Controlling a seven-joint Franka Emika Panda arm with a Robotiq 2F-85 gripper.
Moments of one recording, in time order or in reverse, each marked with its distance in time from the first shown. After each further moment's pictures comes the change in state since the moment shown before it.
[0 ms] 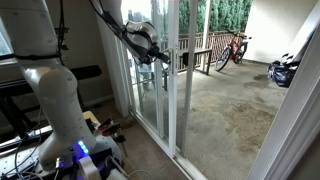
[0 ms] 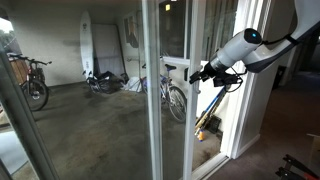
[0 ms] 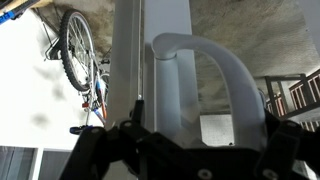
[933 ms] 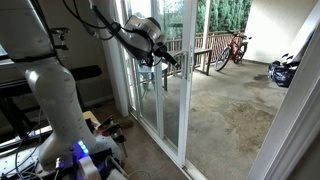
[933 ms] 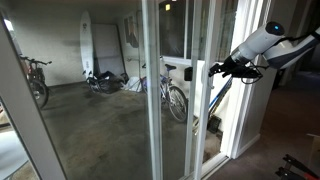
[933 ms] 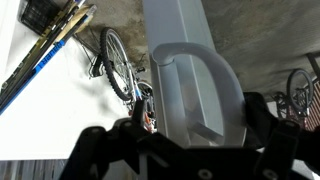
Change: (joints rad) arm -0.058 -0.160 -0.191 -0.156 0.041 0.080 -0.023
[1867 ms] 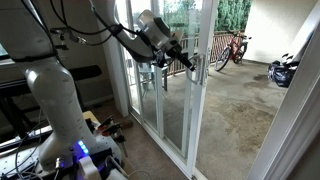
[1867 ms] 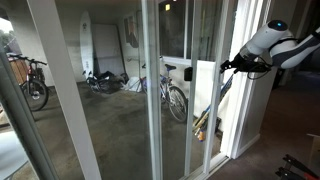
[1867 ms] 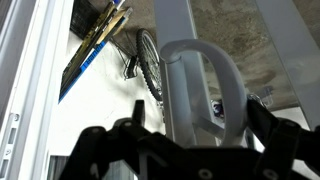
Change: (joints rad) arm -0.034 0.007 -0.165 -0.008 0.306 0.019 -0.395
